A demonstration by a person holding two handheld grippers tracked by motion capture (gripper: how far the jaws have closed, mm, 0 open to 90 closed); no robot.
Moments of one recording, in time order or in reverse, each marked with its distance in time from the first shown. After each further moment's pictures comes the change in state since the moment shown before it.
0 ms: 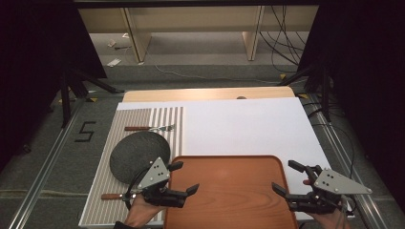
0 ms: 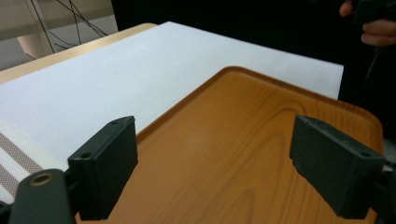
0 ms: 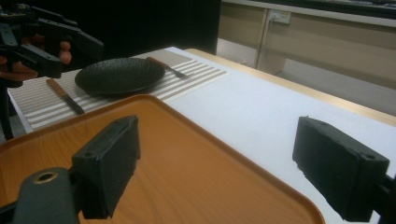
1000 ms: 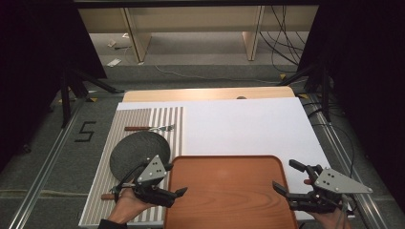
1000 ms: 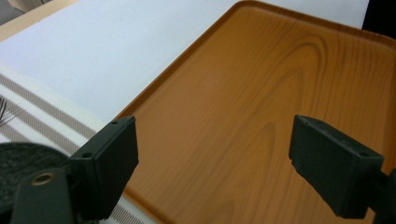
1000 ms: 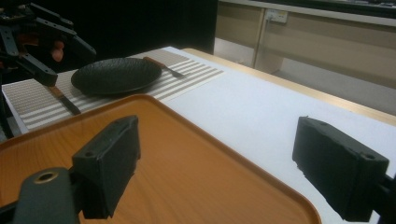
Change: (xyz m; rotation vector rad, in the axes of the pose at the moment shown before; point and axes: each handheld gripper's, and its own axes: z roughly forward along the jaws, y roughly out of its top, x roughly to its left) left arm 0.019 0.004 -0.014 0.239 0.010 0.069; right arm -0.002 -0.001 0.000 0.001 -0.011 0.005
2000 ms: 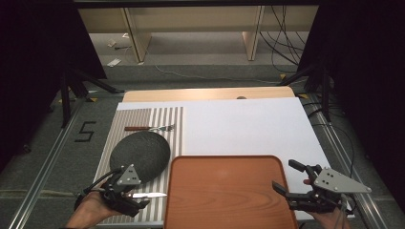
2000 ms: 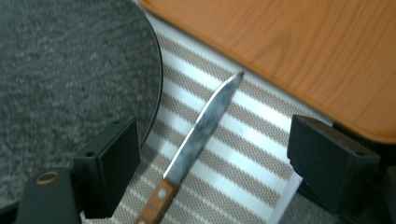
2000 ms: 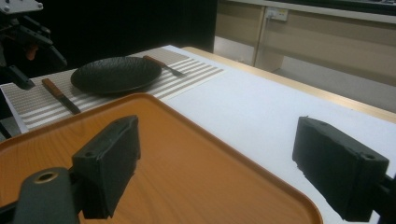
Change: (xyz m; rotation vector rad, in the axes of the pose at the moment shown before) left arm 0.034 -0.048 -0.049 0.416 0.076 0.016; right arm 0.000 -0.001 0.001 0.009 0.000 0.007
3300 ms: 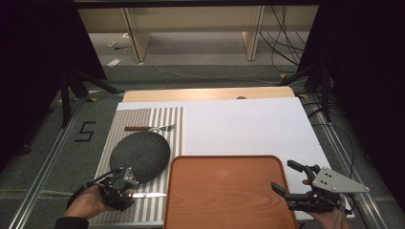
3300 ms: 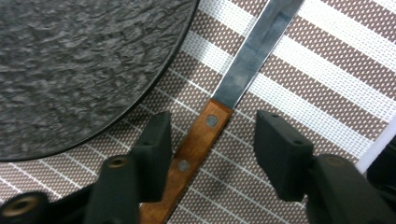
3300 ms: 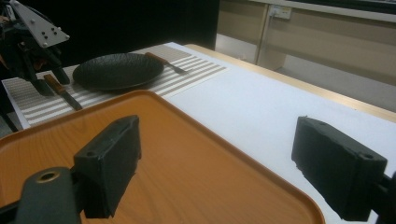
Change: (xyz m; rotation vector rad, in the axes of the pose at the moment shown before) left arm 0.031 -0.022 0.036 0.312 0.017 0.012; right arm 0.001 0.000 0.002 0.010 0.009 -0.014
